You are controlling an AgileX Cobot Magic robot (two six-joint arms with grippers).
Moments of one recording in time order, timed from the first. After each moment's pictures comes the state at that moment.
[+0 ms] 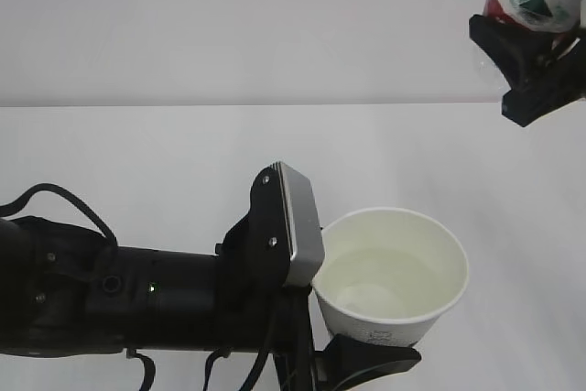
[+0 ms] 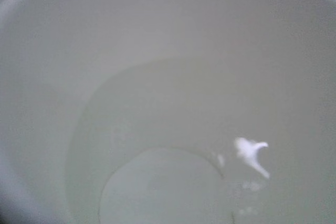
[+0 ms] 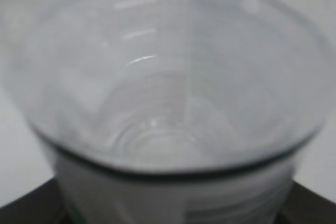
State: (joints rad) left arm -0.84 1.81 -0.68 0.78 -0.84 -0.35; right arm 0.10 1.32 -0.56 -0.54 -0.78 -0.02
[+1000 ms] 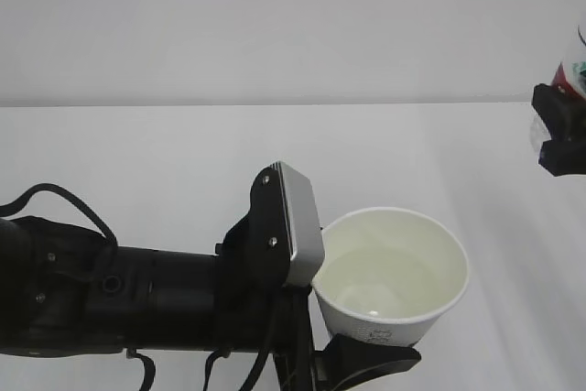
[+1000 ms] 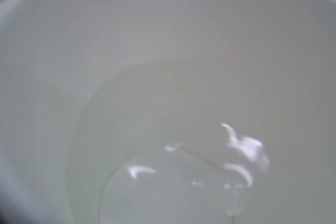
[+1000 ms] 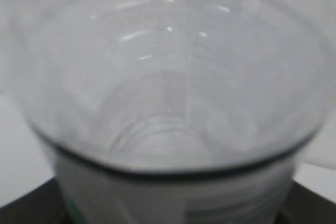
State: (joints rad) left arm -0.84 1.81 -0.68 0.78 -0.84 -0.35; right arm 0.10 1.32 -0.36 -0.07 -0.76 -0.13
